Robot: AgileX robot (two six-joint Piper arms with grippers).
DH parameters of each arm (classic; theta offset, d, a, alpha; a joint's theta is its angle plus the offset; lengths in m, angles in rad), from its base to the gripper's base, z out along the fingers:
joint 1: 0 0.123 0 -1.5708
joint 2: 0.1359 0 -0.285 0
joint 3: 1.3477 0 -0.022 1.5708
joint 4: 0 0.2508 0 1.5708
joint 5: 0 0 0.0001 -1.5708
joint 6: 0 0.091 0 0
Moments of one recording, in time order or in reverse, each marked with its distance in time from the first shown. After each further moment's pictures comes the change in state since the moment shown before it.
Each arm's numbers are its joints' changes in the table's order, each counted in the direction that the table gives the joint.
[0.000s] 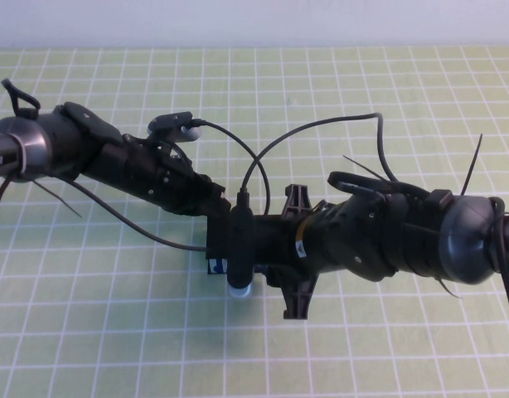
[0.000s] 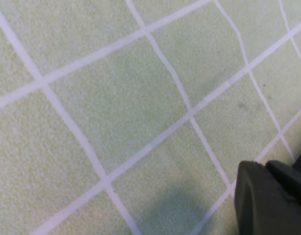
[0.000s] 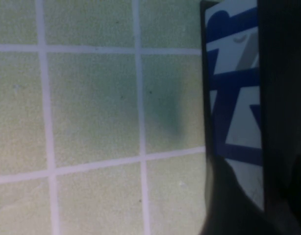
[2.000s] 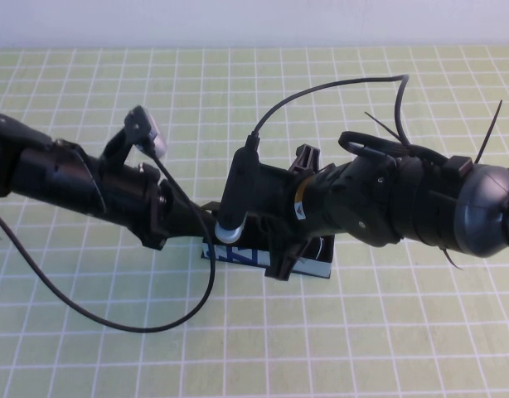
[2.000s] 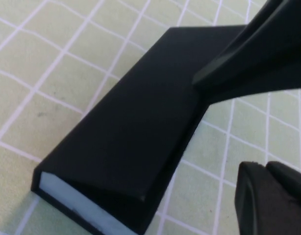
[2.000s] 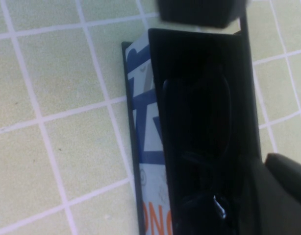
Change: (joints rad) right arm -0.022 -0.030 -0.096 -0.042 -0.037 0.230; left arm 0.108 -0.265 0.268 -0.157 -0.293 0.700
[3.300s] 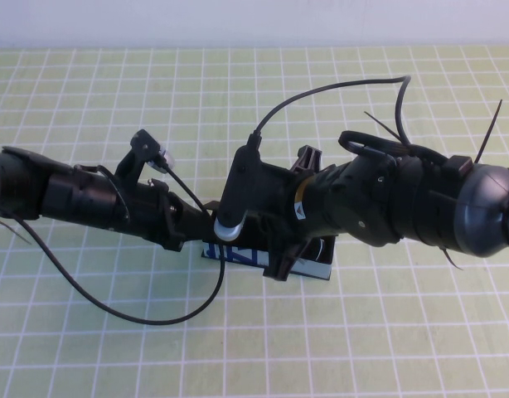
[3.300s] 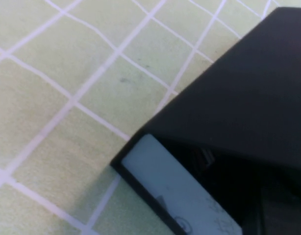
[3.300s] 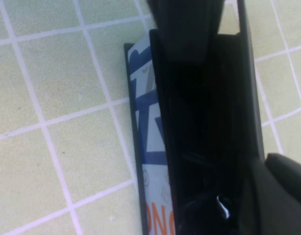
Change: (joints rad) right arm 0.000 0.000 -0.002 0.007 -0.005 0.027; left arm 0.000 0.170 0.000 -0.160 0.135 0.103
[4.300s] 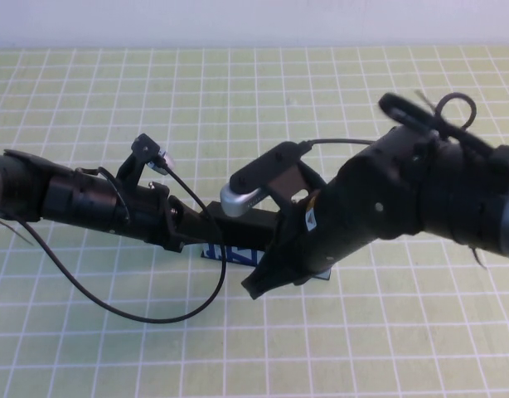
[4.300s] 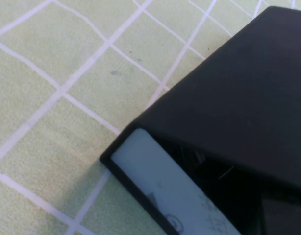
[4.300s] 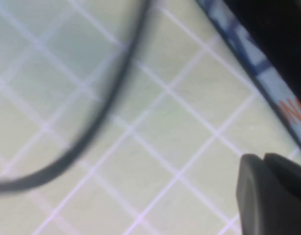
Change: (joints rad) right arm 0.032 -0.115 0.000 0.282 -0.328 0.431; left arm 0.004 0.017 0.000 -0.004 -0.036 -0.028
